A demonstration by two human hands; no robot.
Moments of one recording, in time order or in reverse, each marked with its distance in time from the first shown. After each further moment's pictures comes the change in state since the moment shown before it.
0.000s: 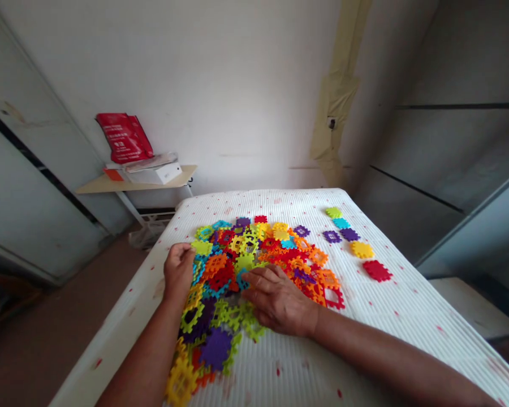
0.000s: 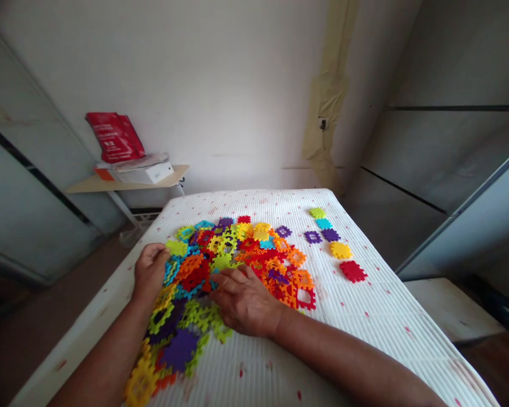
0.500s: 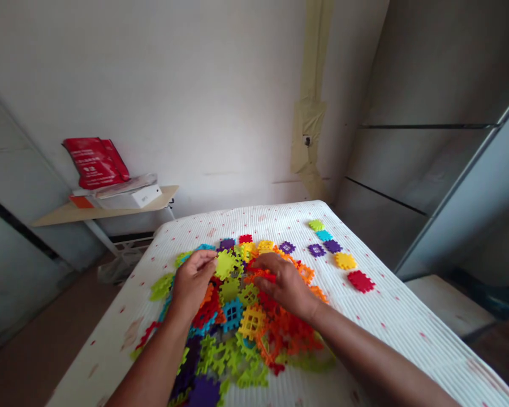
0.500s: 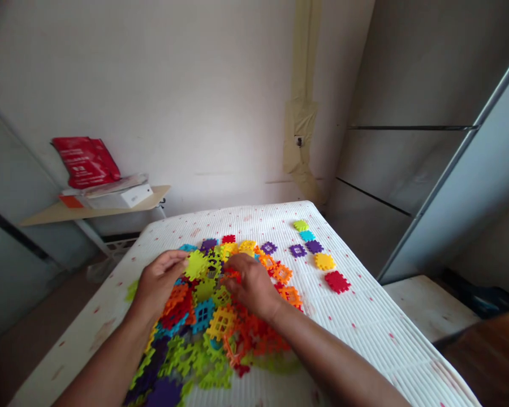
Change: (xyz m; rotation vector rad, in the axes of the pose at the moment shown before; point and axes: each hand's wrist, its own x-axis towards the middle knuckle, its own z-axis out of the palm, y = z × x) left_hand -0.013 0.082 0.055 -0.038 -0.418 -0.015; right_hand 0.012 0.042 -0.041 0.424 0.365 0.493
